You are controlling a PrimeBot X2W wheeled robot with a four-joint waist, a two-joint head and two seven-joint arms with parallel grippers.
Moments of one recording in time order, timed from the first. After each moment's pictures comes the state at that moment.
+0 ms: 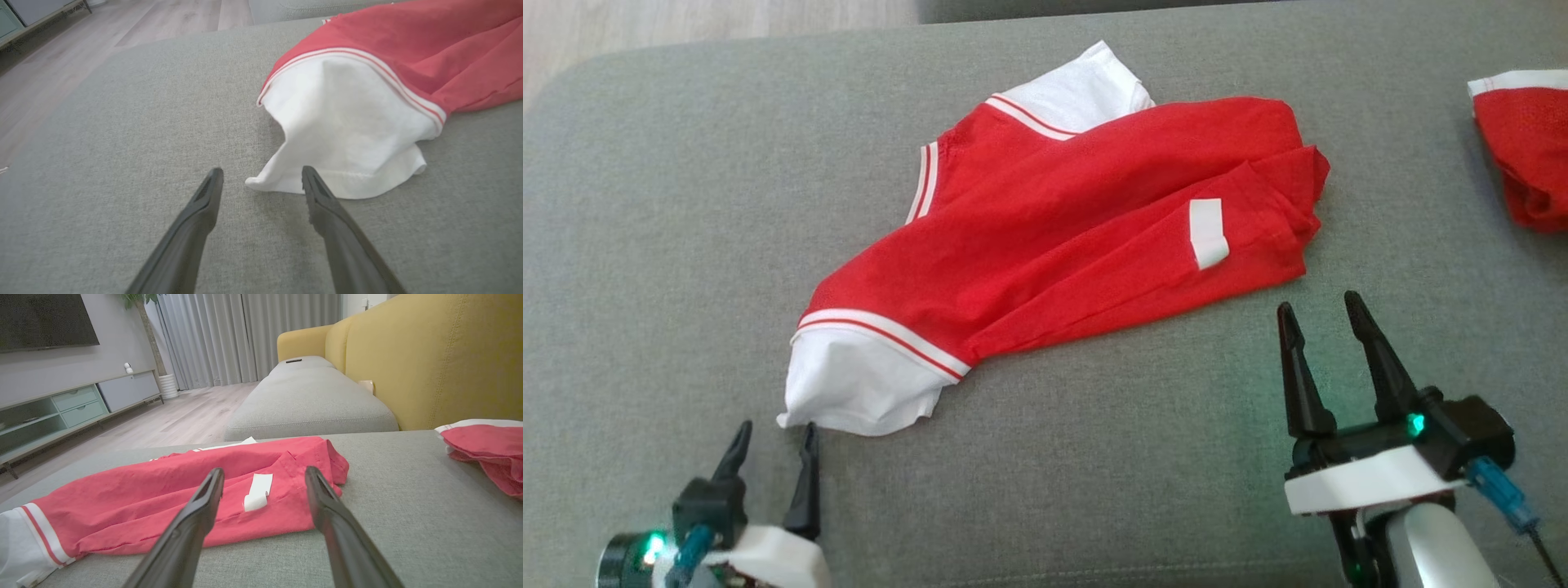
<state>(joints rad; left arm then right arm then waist) 0.09 0.18 -0.16 0.27 -0.11 0.05 -0.25 -0.02 -0.05 0.12 0.11 0.14 0.12 -0.25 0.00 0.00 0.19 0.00</state>
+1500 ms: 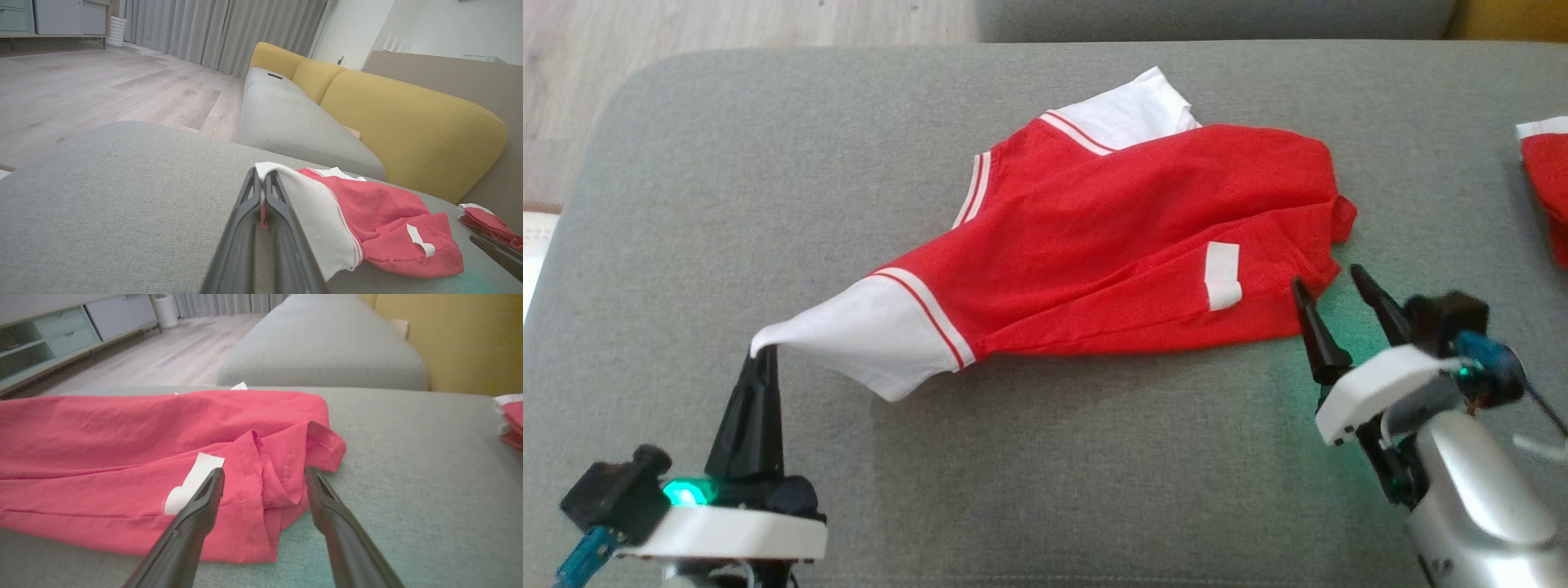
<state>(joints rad) 0.11 0.10 -0.06 -0.05 -0.41 -0.12 -0.25 -0.30 -0.20 0.20 0.53 0.26 0.12 -0.13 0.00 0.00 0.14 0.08</state>
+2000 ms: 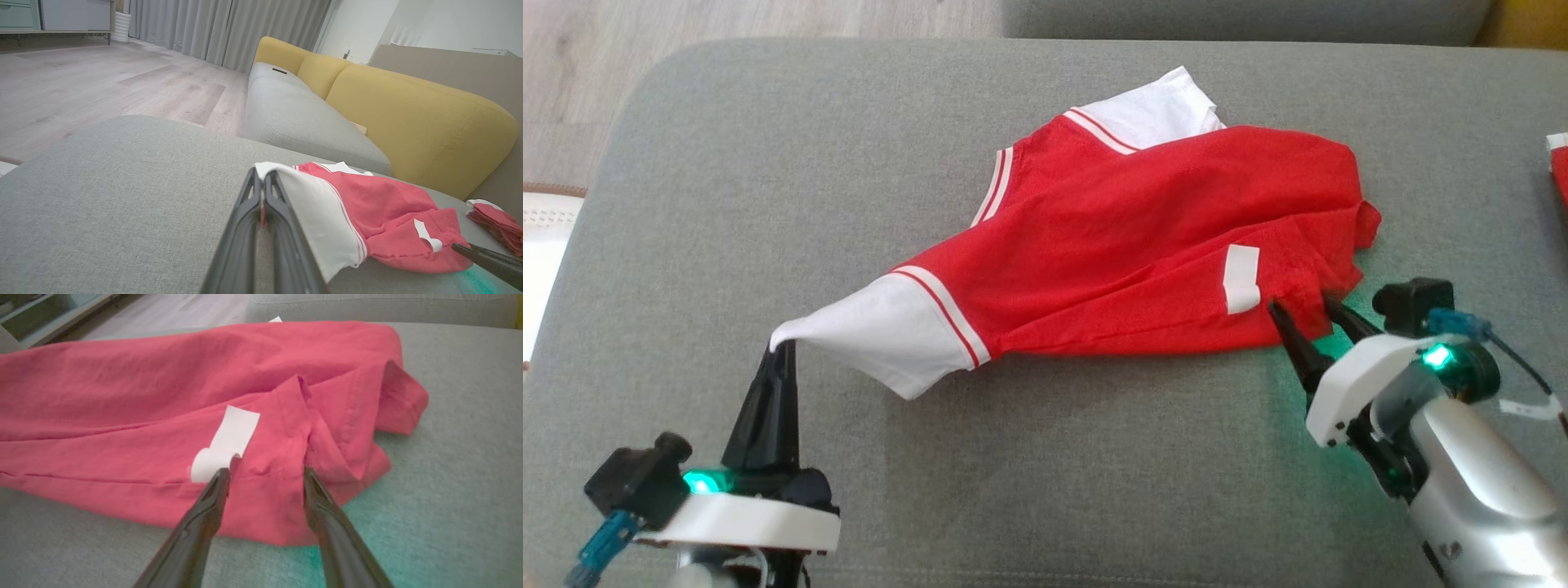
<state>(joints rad) 0.08 0.10 -0.09 0.00 -0.40 -0.12 -0.25 -0.40 -0.30 0.44 0.63 0.50 0.12 0.04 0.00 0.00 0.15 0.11</state>
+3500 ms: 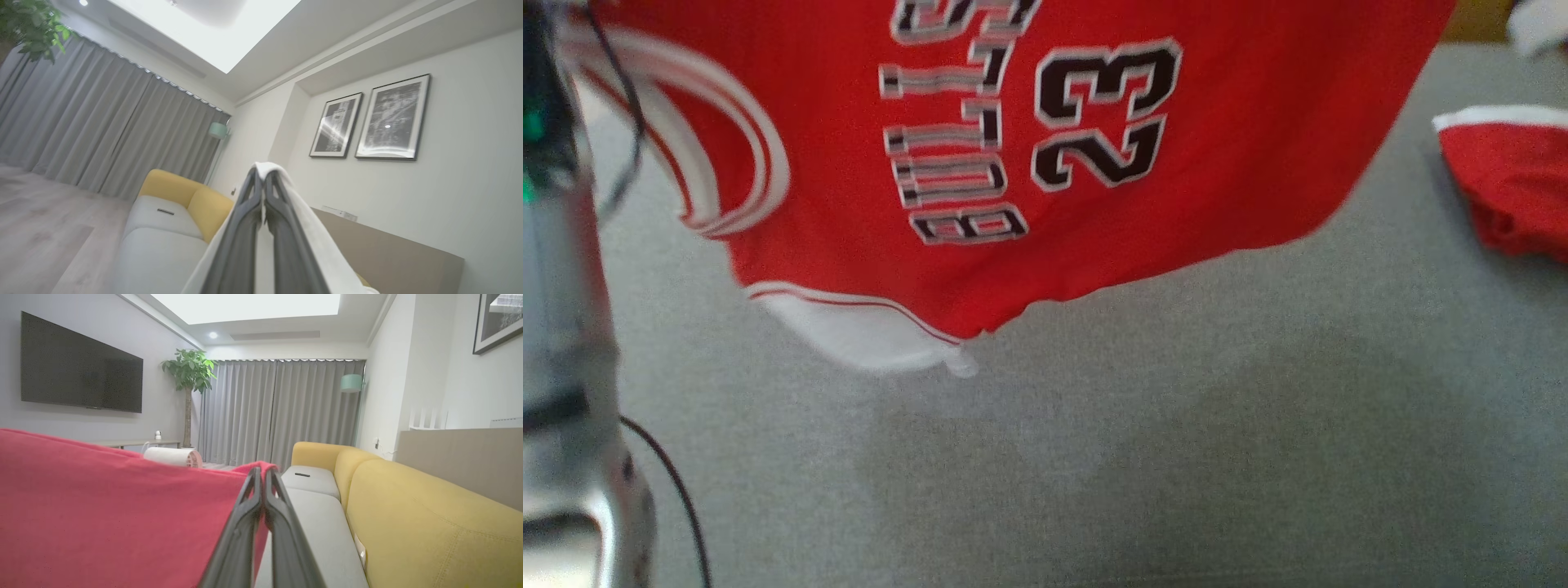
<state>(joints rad) -0.91 0.23 -0.07 0.08 -0.82 -0.02 0.05 -0.99 -0.52 0.41 0.38 0.63 0.12 0.01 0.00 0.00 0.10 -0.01</state>
